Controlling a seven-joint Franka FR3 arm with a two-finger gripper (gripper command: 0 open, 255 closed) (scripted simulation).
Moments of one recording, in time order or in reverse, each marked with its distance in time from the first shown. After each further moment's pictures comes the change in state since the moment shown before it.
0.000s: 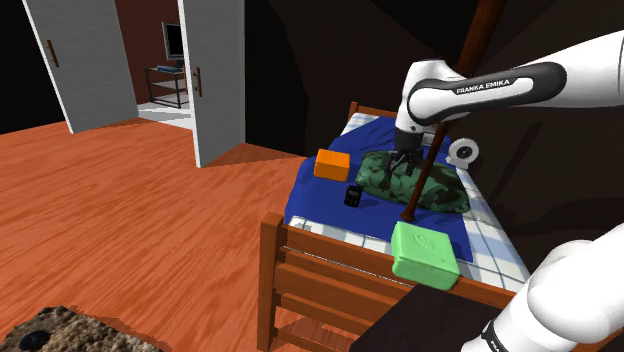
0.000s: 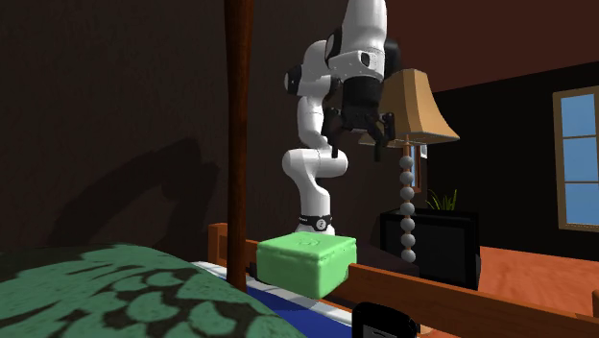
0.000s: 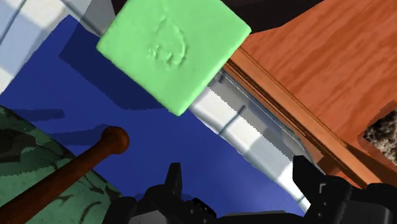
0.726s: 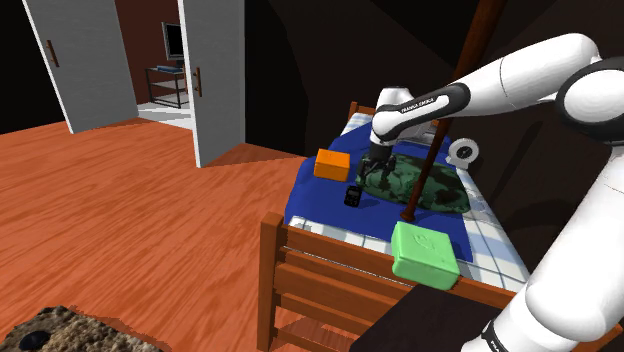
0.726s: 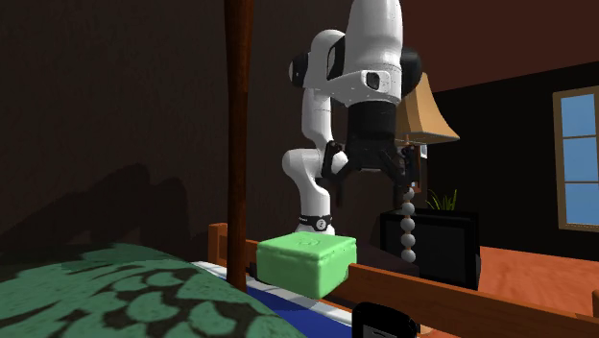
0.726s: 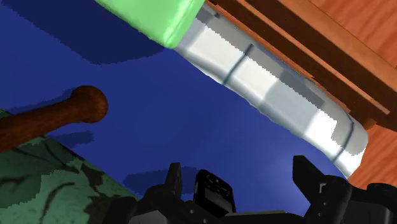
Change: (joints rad) arm -0.030 0.410 -0.039 0.218 0.050 0.211 0.026
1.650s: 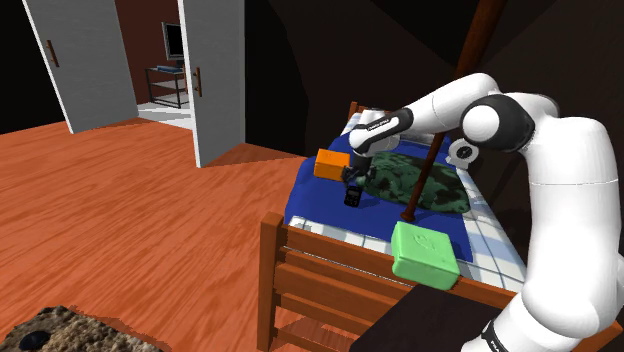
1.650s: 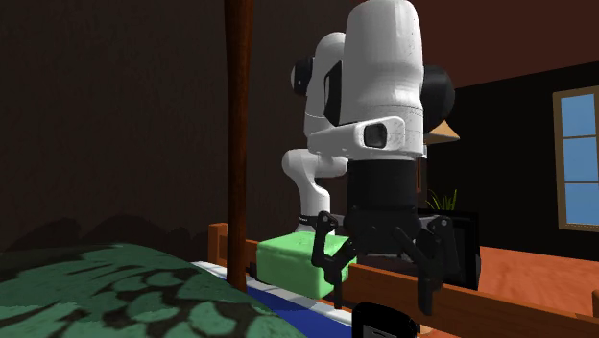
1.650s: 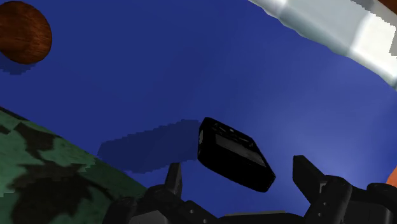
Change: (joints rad) arm -0.058 0.447 -0.011 0.380 0.091 0.082 0.004
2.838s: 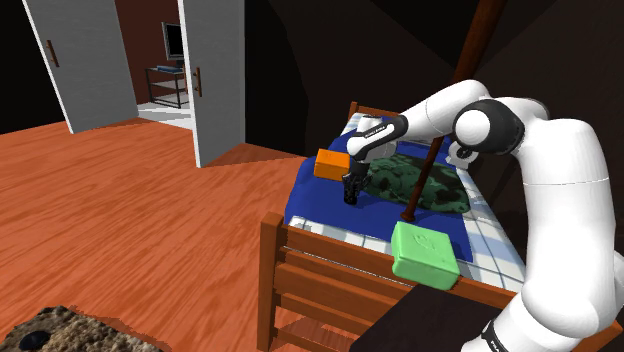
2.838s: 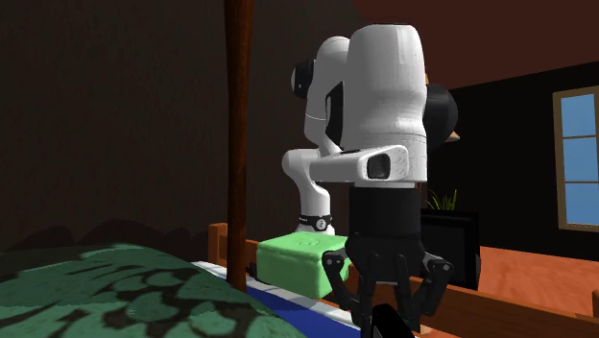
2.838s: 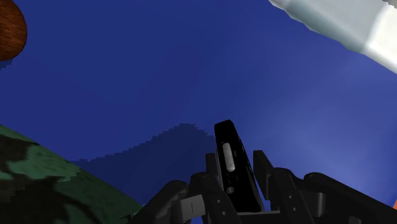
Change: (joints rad) arm -0.002 0.049 0.005 0.000 0.007 0.054 -0.002
